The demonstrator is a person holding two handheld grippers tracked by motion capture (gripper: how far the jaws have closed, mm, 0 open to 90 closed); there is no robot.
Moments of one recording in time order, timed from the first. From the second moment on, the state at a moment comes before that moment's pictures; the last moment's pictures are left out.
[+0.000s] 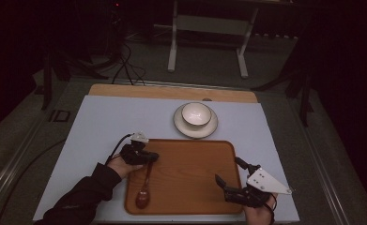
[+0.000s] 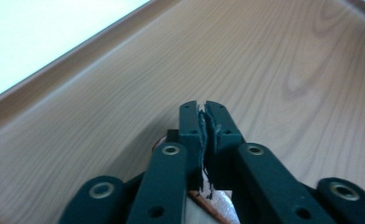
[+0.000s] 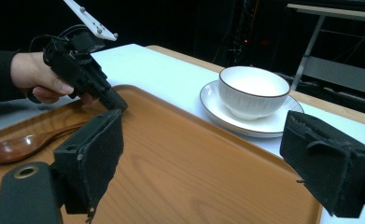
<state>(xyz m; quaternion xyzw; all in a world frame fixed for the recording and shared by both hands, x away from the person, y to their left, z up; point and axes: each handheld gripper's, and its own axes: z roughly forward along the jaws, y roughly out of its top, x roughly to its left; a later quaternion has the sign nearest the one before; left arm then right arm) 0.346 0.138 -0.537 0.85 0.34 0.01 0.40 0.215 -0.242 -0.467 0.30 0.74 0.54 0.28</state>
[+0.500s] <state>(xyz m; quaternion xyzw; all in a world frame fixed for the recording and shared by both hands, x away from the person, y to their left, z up) 0.345 0.150 -0.534 0.84 0.35 0.02 0.42 0.215 -0.242 -0.468 0.30 0.73 0.54 0.27</state>
